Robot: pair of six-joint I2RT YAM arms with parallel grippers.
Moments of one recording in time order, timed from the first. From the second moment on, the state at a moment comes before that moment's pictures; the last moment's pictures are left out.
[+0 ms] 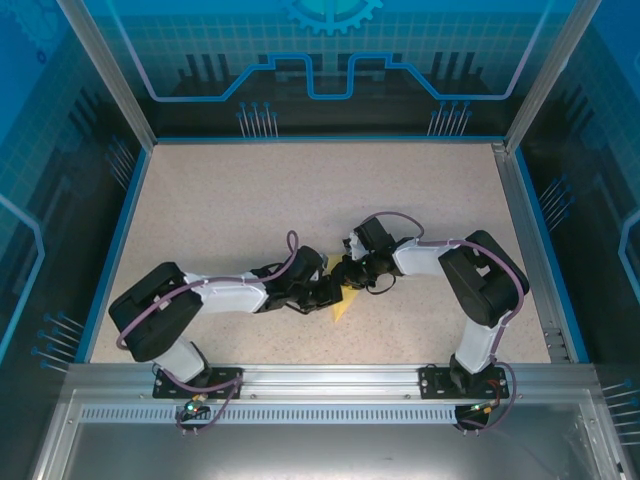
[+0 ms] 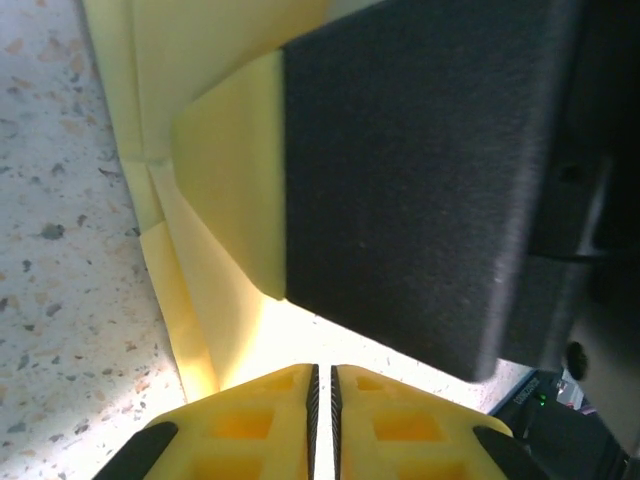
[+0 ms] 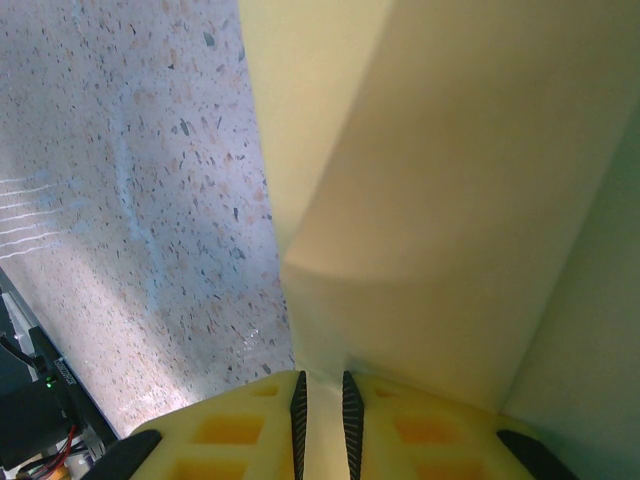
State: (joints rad) left arm -0.82 1.60 0.68 0.08 0.31 -1.10; right arm 0.58 1.81 0.87 -0.15 -0.56 0.69
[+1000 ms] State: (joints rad) left arm -0.84 1.67 0.63 0.18 0.25 -1.18; right arm 0.46 1.66 0.89 -0.20 -0.56 0.64
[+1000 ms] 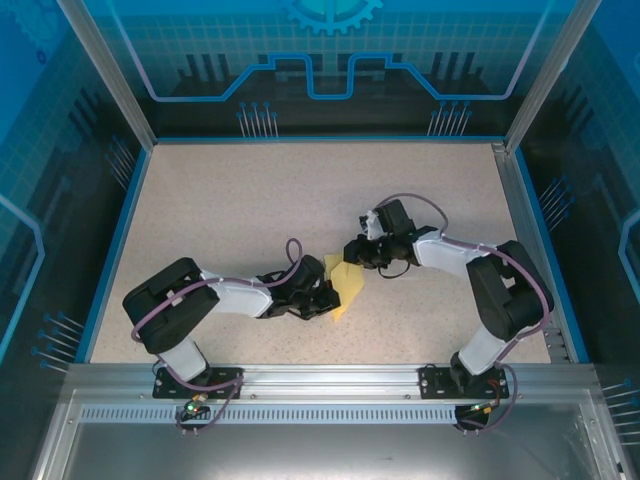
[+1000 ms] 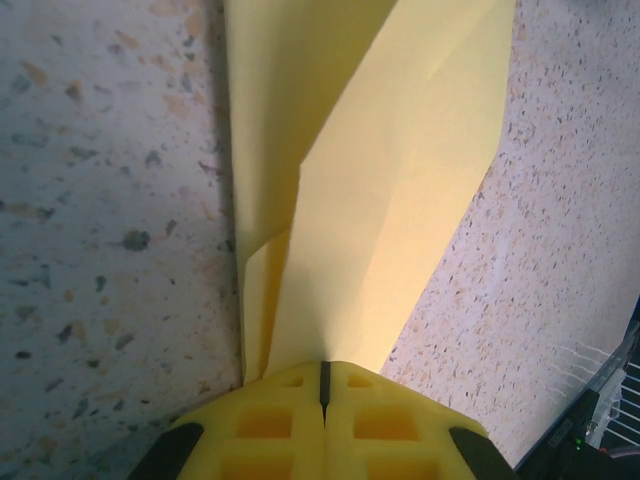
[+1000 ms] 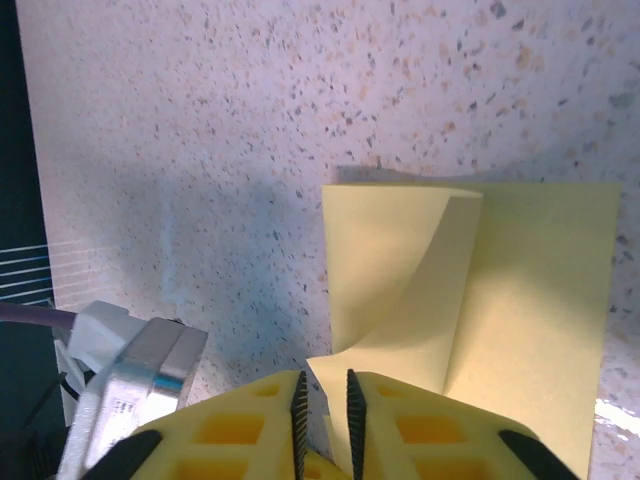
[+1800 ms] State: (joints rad) left arm -0.84 1.67 0.63 0.17 0.25 -1.18; right arm 0.51 1.88 0.94 -0.19 -0.64 0.63
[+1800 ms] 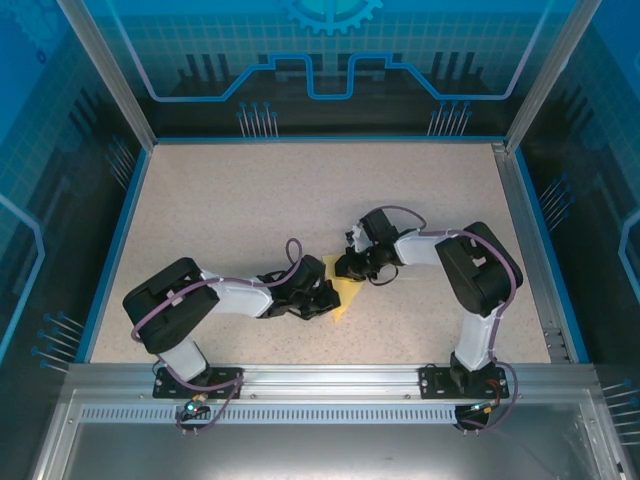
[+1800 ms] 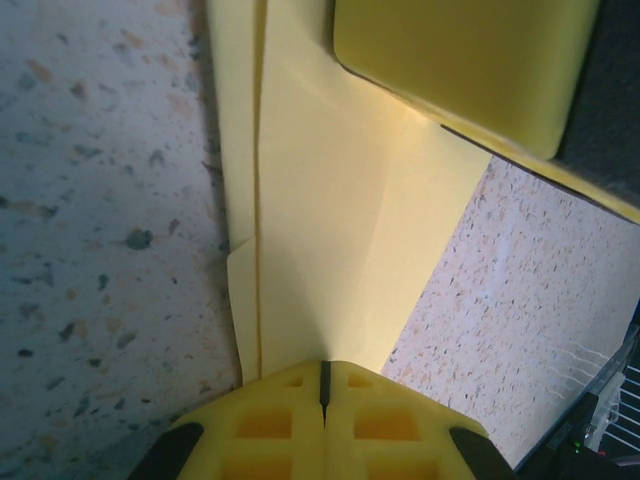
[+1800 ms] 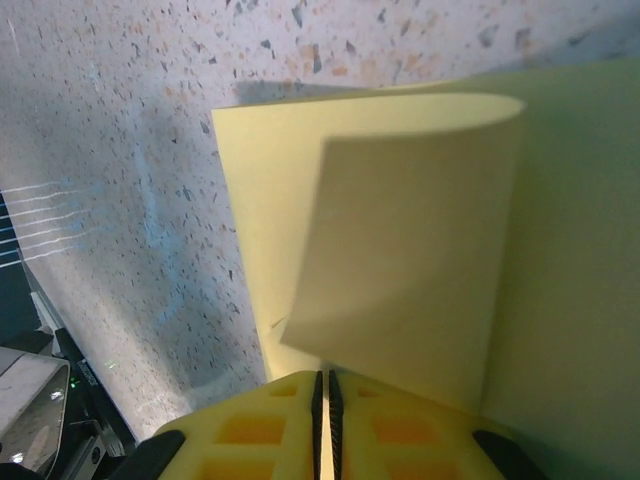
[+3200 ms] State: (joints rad) left arm -0.82 1.64 0.63 0.09 0.26 -1.03; right arm 0.35 1.89 1.13 -0.34 -0.54 0.53
